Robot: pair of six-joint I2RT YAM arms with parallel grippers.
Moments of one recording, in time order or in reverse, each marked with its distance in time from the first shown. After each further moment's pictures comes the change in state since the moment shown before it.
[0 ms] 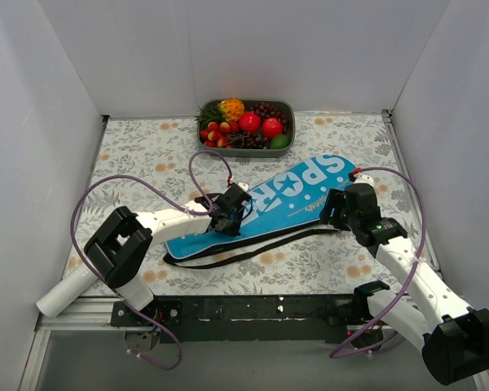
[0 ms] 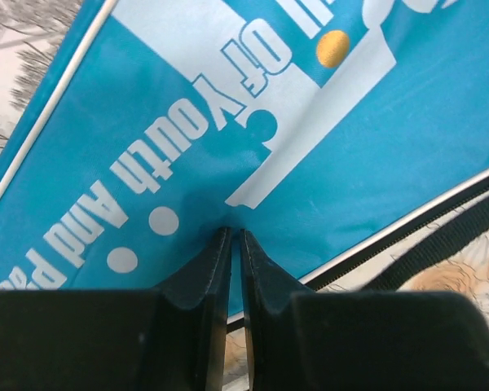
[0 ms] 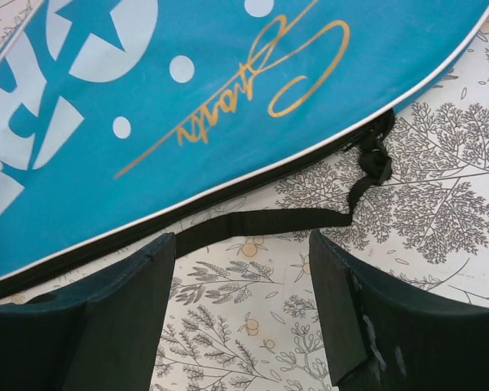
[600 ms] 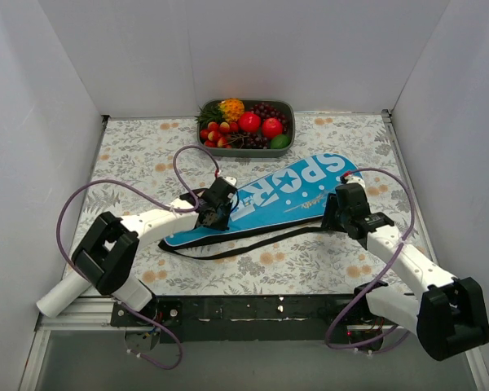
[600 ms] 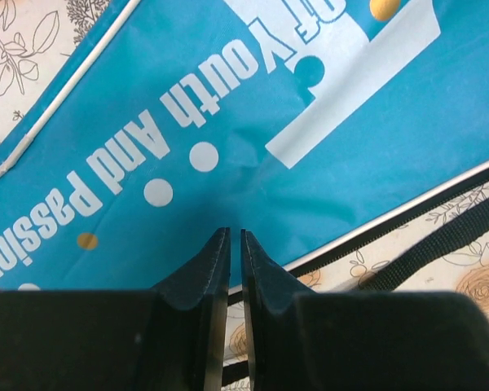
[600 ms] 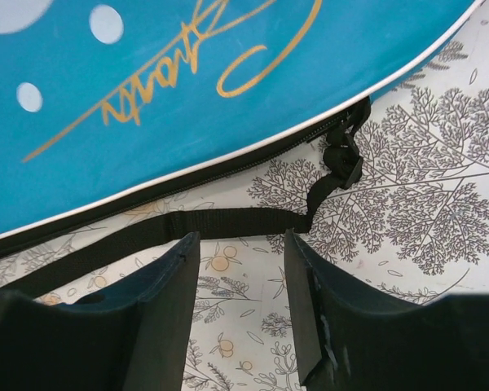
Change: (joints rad) left arm 0.119 -0.064 -0.016 -0.026 0.004 0.097; right arm 0.000 0.139 -0.024 0.064 0.045 -0.034
